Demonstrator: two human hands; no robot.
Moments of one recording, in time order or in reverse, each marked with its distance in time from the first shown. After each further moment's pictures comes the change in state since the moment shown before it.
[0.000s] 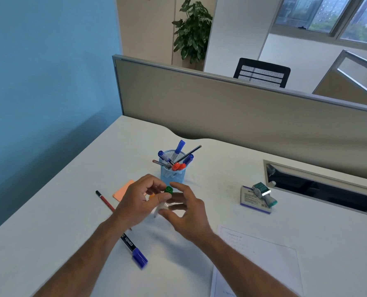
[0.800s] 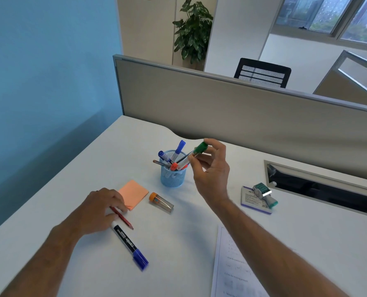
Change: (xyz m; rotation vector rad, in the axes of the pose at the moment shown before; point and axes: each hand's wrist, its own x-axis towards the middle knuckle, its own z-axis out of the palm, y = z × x) left_hand -0.031 -0.072 -0.082 0.574 -0.259 -0.109; right_hand 0.067 -0.030 -0.048 0.070 0.475 -0.170
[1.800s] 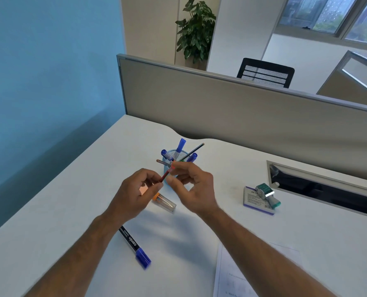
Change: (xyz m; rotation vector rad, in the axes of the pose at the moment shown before) left_hand 0.033 0.095 0.002 -0.478 0.378 0.153; right_hand -0.034 0.001 0.020 0.004 -0.265 -0.089
